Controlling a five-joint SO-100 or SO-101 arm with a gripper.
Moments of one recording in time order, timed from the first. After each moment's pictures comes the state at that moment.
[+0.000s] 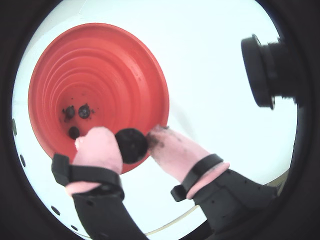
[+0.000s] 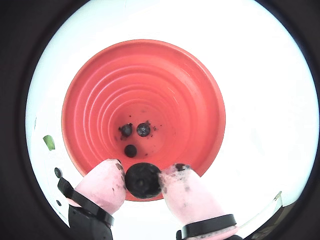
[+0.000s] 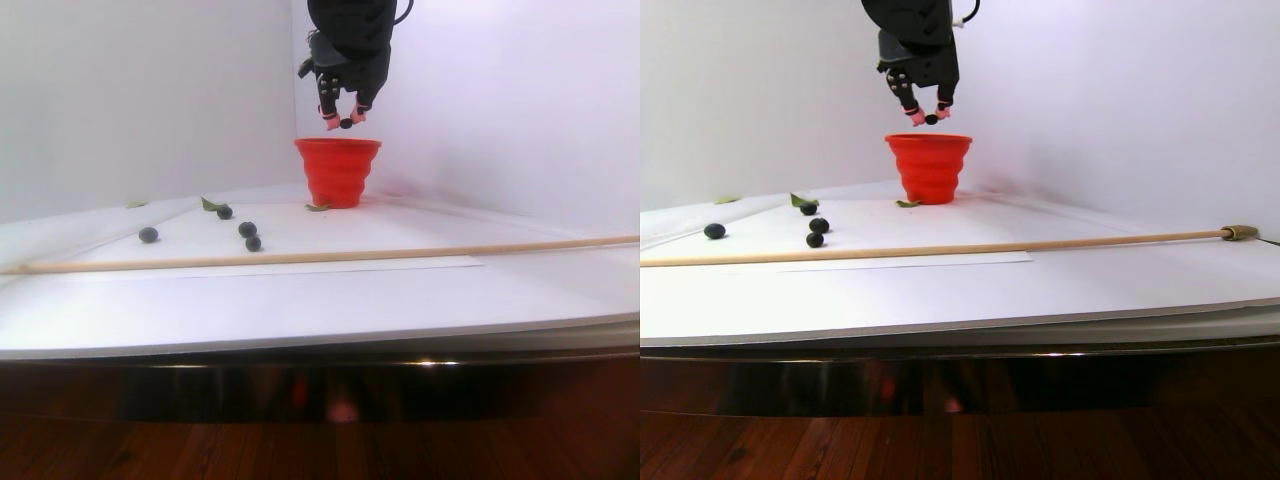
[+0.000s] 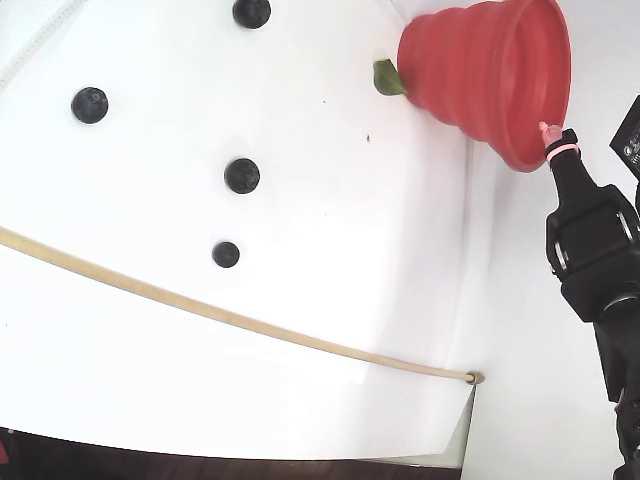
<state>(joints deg) 8.4 91.0 103.1 -13.7 -103.4</state>
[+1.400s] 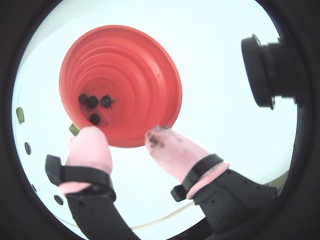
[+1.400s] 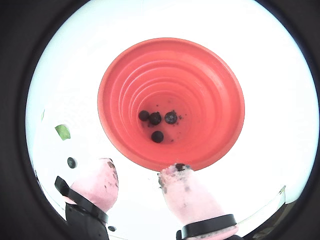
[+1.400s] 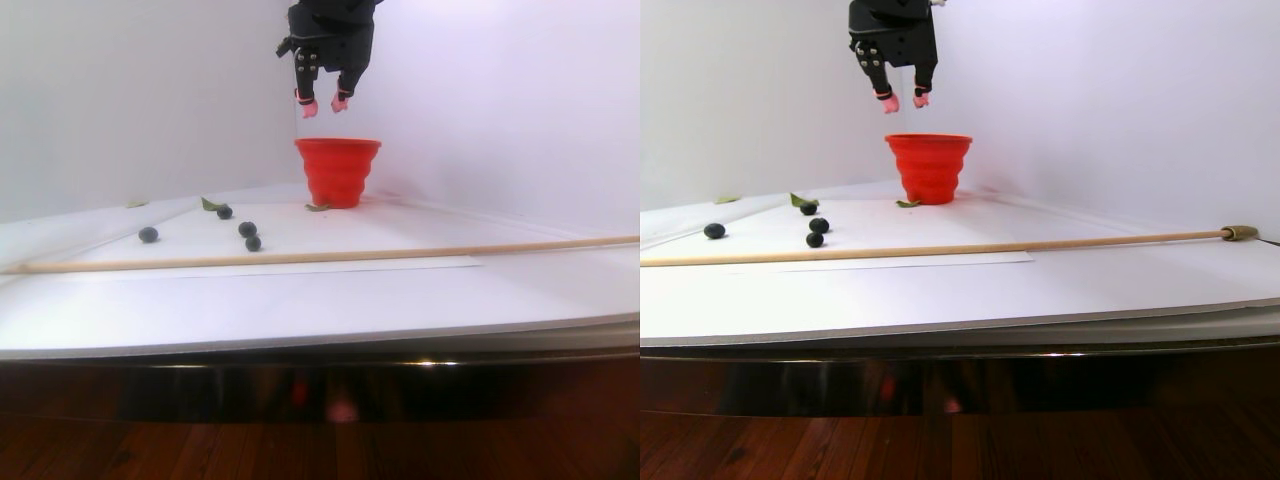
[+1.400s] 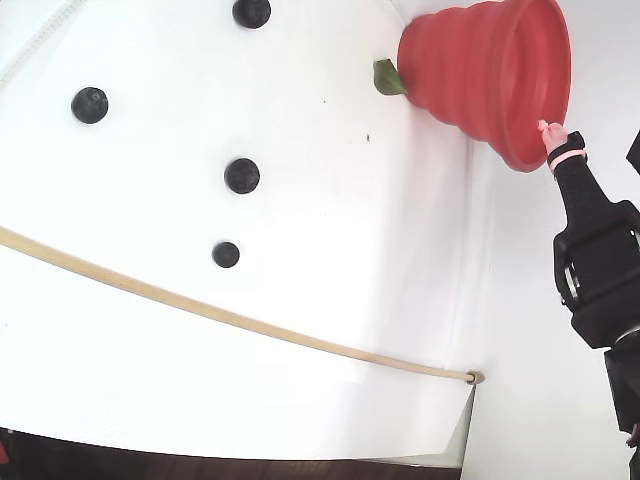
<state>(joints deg) 4.8 103.0 114.1 -10.4 -101.9</state>
